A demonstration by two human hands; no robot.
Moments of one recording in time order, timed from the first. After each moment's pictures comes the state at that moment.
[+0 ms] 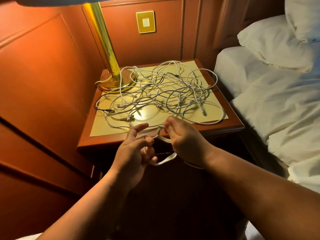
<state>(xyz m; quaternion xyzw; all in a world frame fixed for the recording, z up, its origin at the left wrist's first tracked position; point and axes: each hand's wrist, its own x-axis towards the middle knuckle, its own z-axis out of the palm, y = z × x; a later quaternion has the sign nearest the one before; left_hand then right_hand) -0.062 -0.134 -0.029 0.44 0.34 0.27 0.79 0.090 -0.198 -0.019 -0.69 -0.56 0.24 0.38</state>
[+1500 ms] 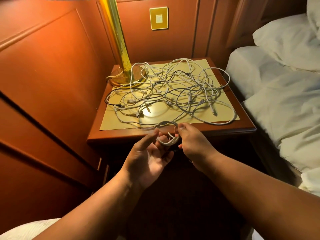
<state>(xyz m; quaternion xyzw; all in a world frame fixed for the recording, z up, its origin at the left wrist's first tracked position) -0.061 -0.147 -0.034 0.26 0.31 0.23 0.88 0.070 -0.195 -0.034 -0.68 -0.32 0.39 0.53</state>
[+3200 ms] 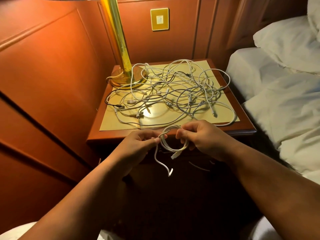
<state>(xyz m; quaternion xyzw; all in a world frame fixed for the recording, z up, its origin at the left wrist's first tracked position) -0.078 -0.107 -0.028 0.70 0.37 0.15 0.60 0.113 -0.205 -0.017 -0.68 -0.48 0.40 0.37</state>
